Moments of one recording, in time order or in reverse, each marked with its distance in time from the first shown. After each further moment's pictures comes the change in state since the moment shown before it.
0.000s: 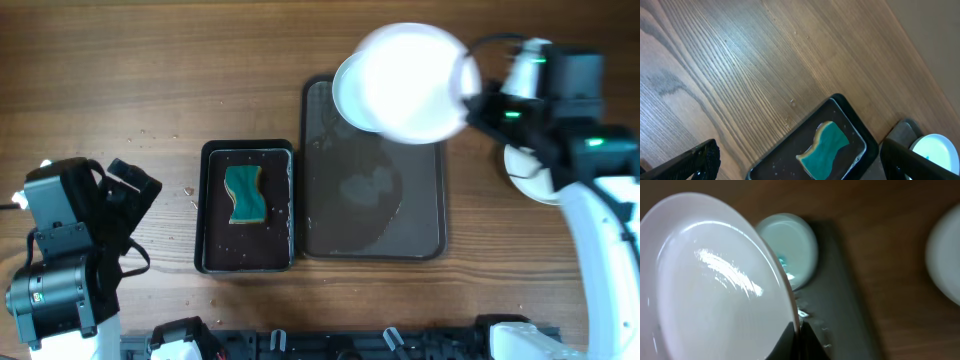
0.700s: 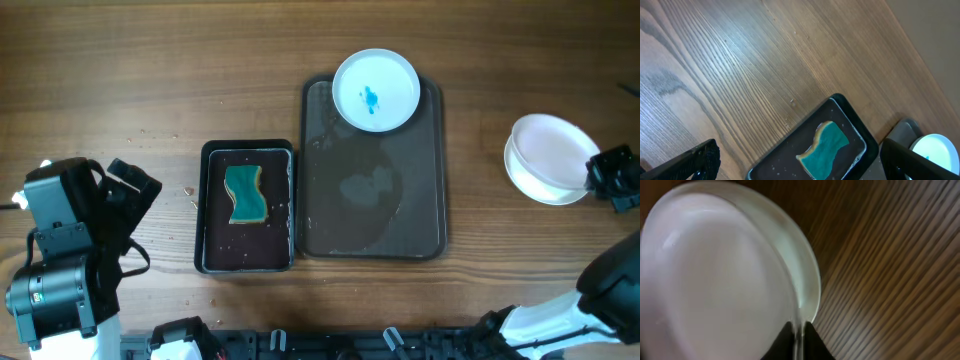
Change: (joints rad) left arm 0.000 0.000 0.000 0.000 0.000 0.000; right arm -0.682 0.461 -0.030 -0.055 0.110 -0.035
